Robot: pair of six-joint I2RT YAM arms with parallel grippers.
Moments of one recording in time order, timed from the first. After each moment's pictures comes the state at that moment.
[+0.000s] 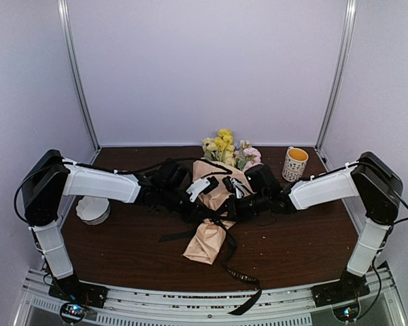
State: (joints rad) left arm -0.86 1.84 1.15 -0.10 0.35 0.04; right arm 0.77 1.78 0.94 0.18 -0.51 0.72
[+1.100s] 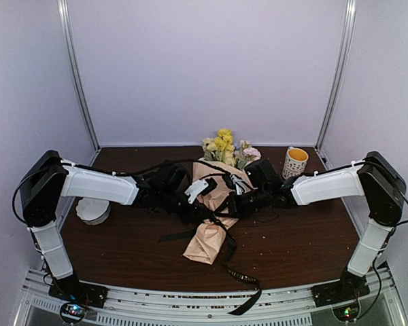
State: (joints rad) left arm -0.86 1.82 1.11 -0.07 0.34 0.04; right arm 0.76 1.75 0.99 0.06 -0.50 0.65
